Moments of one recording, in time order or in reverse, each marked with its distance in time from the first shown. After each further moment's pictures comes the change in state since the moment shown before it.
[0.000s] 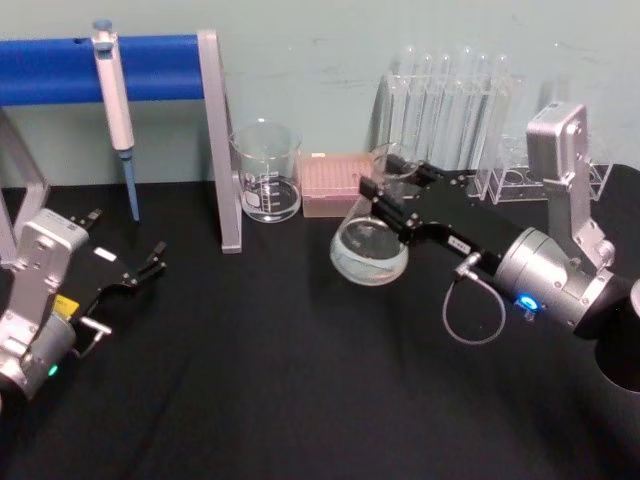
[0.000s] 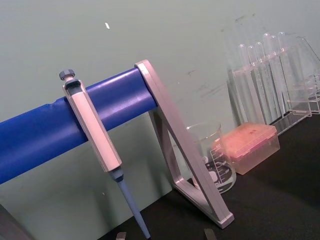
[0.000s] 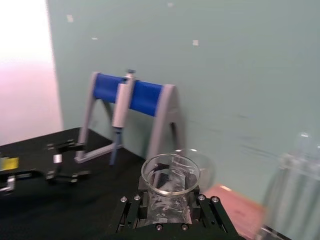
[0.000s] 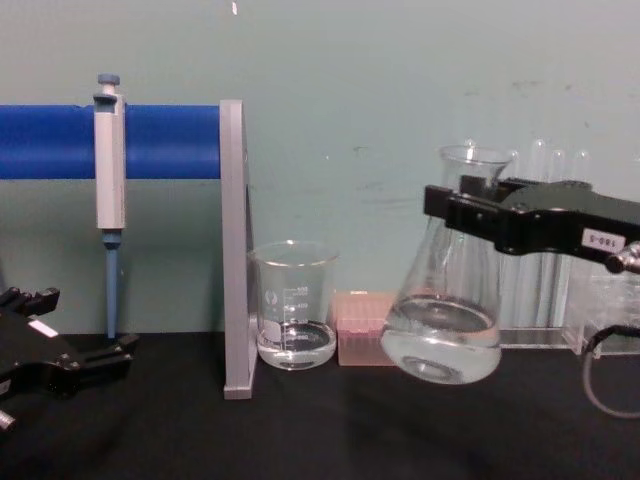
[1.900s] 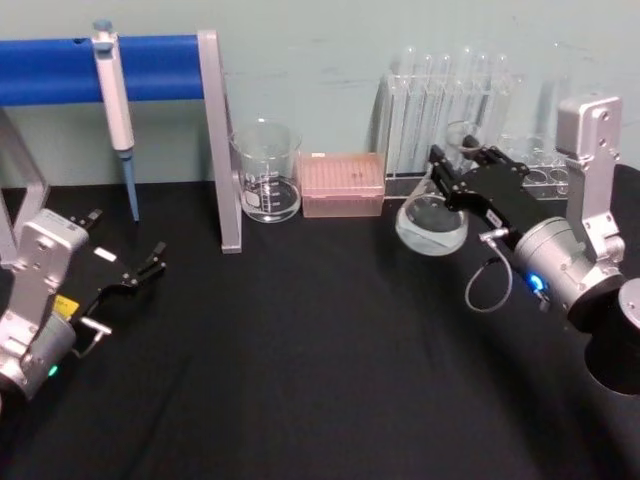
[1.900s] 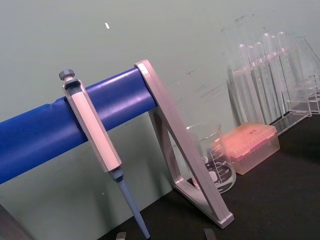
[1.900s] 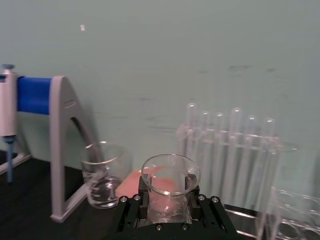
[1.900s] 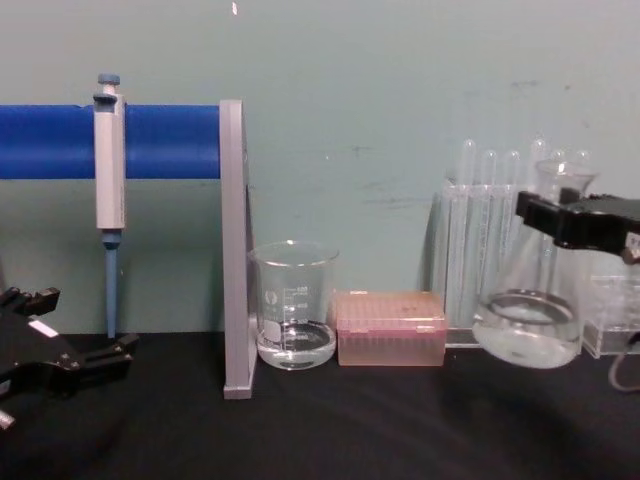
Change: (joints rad) left arm 0.000 0.000 0.000 0.000 0.000 0.000 0.000; right arm -0.045 -0.188 0.179 0.055 -0.166 0.077 -0.222
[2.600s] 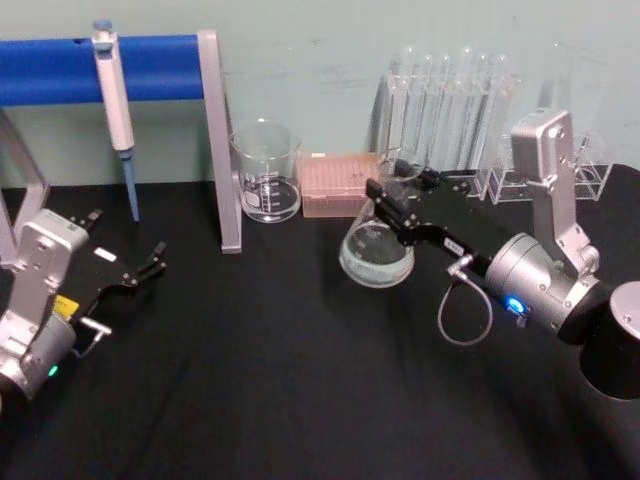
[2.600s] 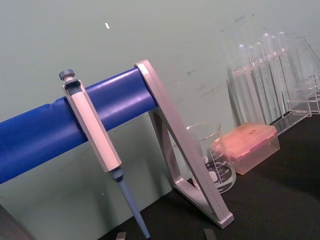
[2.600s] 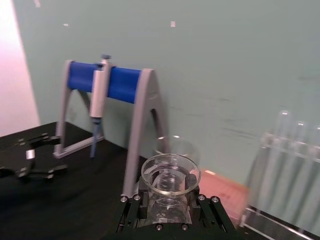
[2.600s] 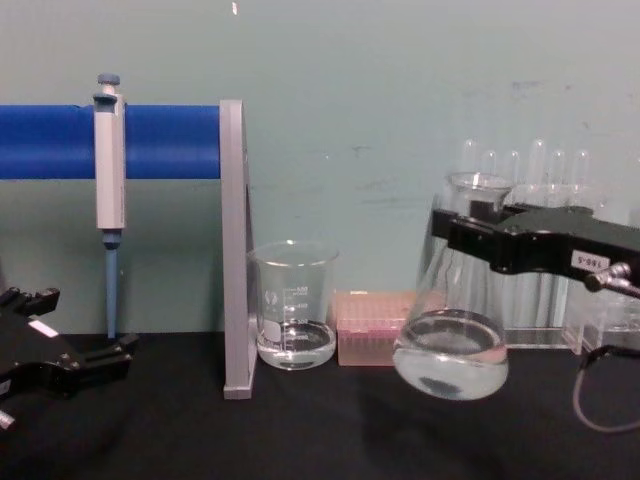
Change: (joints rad) left arm 0.000 0.000 0.000 0.000 0.000 0.000 0.000; right arm 0.004 0.057 -0.077 -0.029 0.026 -0.007 0.229
